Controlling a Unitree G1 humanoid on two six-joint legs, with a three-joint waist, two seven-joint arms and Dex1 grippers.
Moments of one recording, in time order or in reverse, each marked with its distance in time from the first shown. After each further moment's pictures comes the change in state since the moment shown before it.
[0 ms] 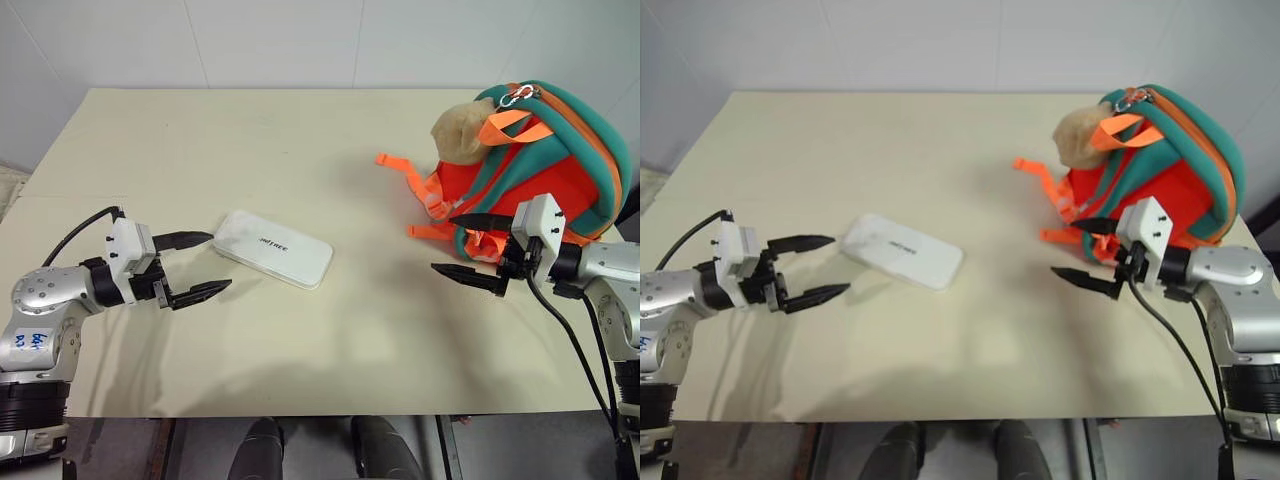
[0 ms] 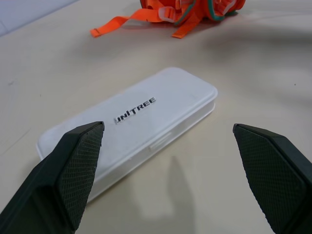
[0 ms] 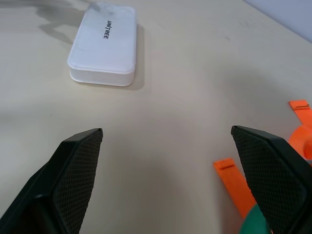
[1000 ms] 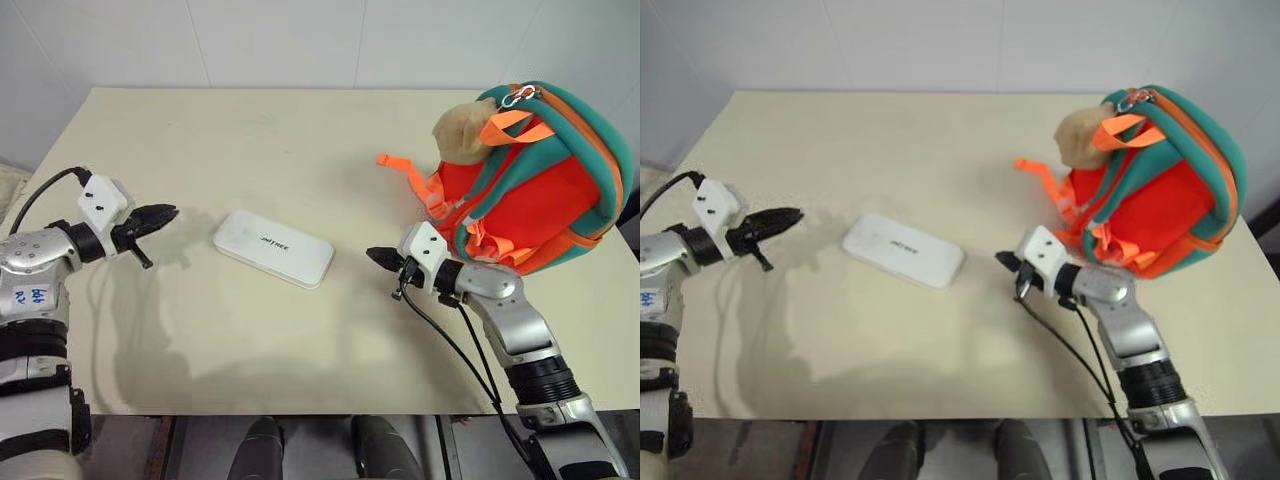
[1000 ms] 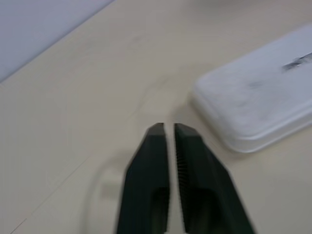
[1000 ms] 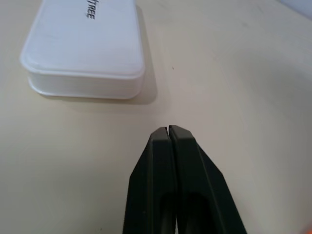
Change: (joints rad) left arm -0.412 0.020 -0.068 0.686 0.326 -0.305 0.201; right arm -0.057 0.356 0.269 0.050 -0.329 -0.019 -0.382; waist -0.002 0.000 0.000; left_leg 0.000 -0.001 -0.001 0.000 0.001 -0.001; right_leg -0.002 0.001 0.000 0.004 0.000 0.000
